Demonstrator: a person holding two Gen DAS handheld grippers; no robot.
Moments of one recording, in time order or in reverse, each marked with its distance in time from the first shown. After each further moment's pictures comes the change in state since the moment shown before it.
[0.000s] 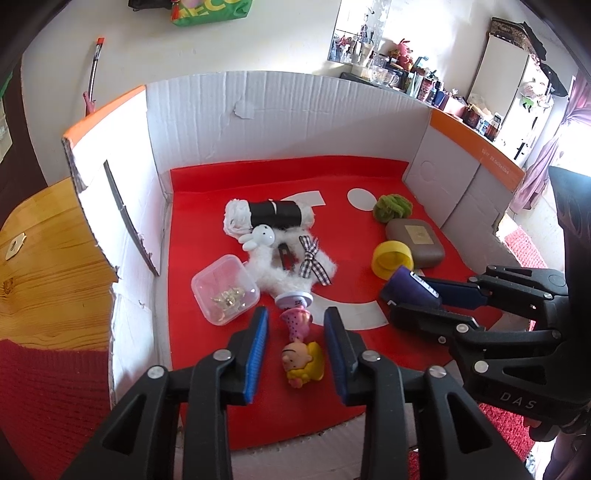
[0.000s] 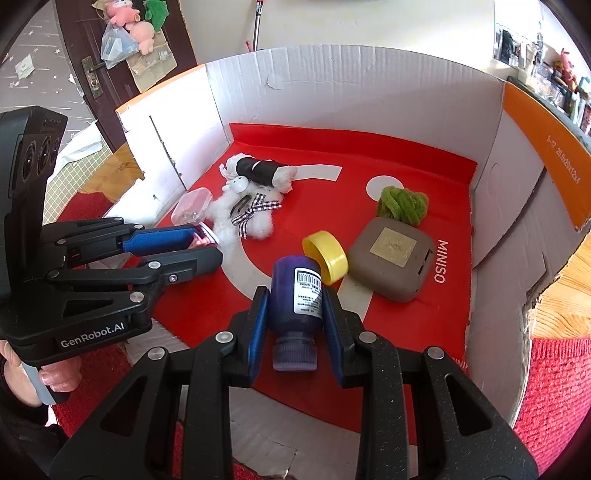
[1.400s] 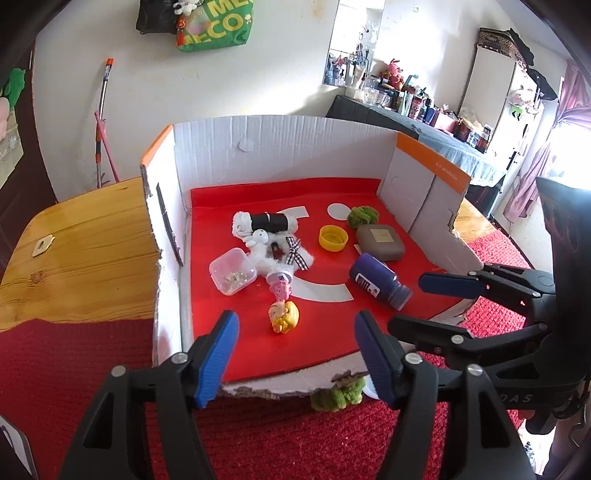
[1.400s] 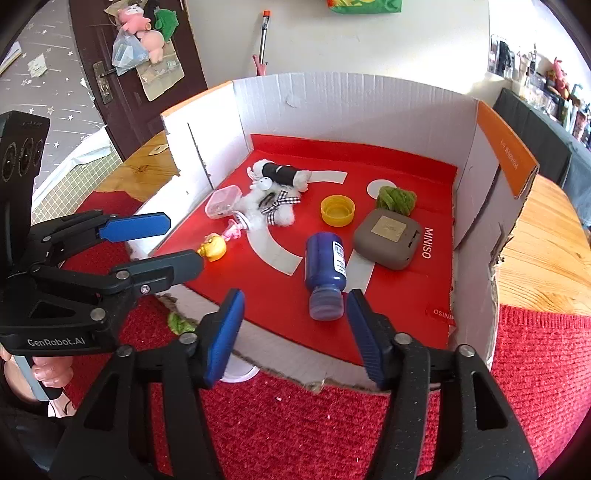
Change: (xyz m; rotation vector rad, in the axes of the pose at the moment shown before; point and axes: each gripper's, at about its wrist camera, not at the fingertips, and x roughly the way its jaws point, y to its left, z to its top) left arm -0.059 -0.016 -0.026 0.016 -0.097 0.013; right arm -0.040 0.019 -0.020 -0.017 -0.056 -0.009
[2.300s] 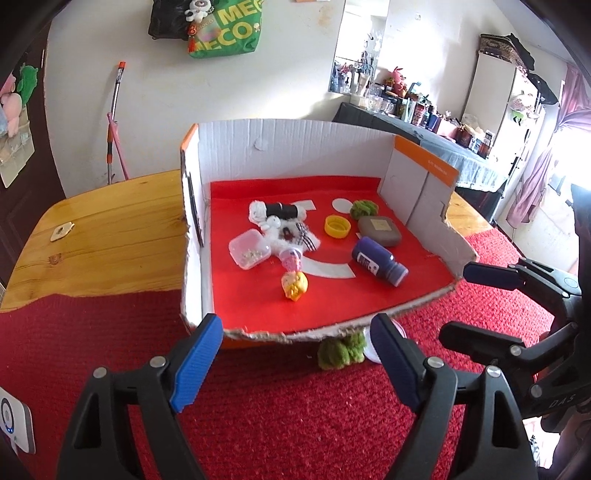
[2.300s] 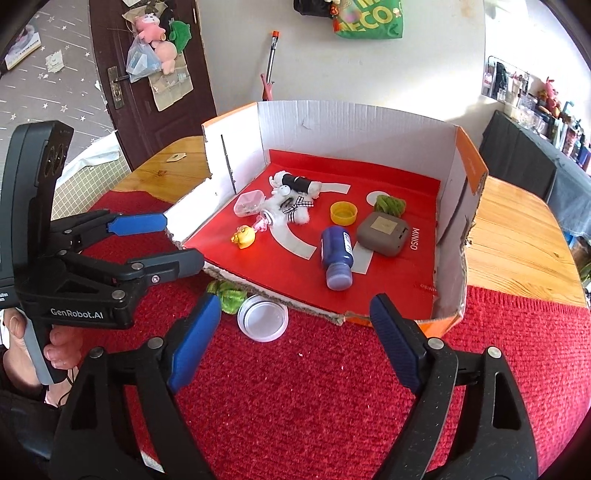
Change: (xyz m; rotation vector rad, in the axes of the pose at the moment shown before) left arm -0.029 0.004 -0.028 -0.011 -0.027 0.016; right arm -0.044 0.020 -0.027 -0.033 -0.084 -0.024
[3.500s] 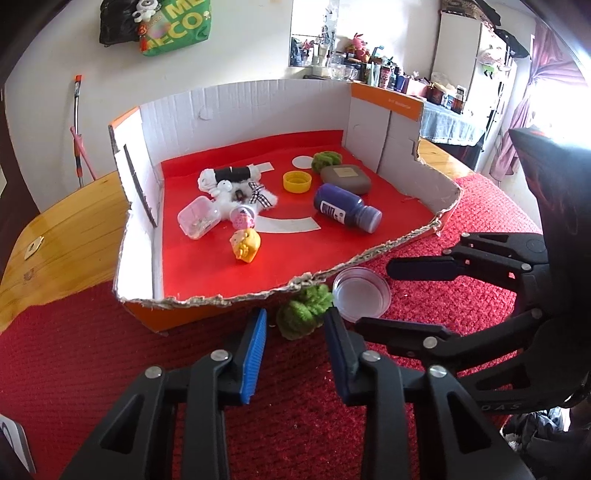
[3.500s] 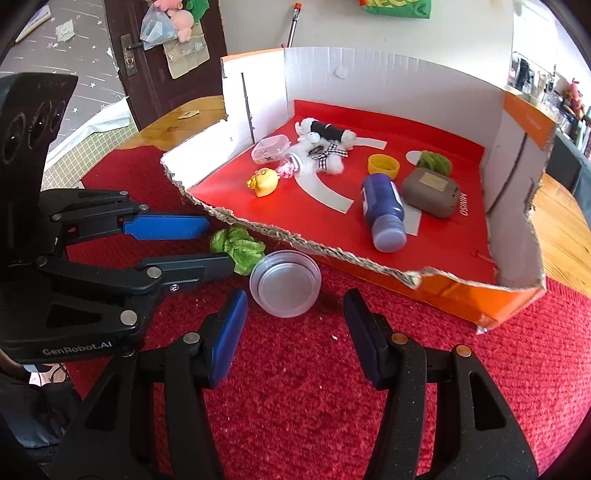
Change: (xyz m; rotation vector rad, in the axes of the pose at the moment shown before) left arm 0.026 -0.027 -0.021 0.155 0.080 -0.039; right arm 0.048 0.015 -0.024 -0.065 0.096 0.048
